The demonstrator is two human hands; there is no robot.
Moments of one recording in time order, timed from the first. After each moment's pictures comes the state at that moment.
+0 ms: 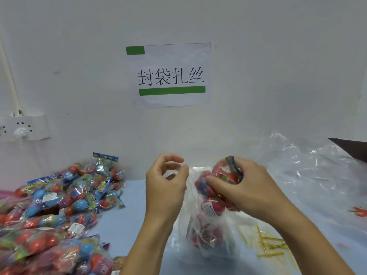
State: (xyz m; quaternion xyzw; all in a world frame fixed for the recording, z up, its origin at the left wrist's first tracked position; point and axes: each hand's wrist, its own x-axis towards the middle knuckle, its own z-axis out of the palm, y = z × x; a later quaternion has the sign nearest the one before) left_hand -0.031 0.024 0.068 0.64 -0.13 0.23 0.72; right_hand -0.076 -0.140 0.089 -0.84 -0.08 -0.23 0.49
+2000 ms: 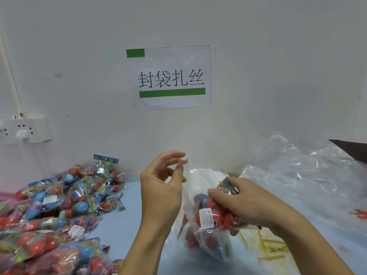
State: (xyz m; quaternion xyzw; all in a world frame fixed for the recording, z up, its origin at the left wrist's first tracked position) left_hand -0.038 0.026 0.073 0.64 -0.16 0.29 0.69; right_hand -0.074 -0.142 0.084 -0.89 -0.01 -0.03 0.45
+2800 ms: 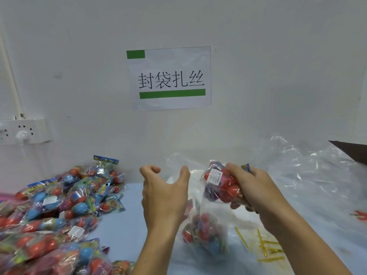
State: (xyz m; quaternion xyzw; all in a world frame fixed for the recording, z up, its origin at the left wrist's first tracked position) left_hand -0.043 0.015 0.072 0.77 0.05 0.23 0.59; right_hand -0.063 -0.143 0.085 -0.74 0.07 -0.16 0.65
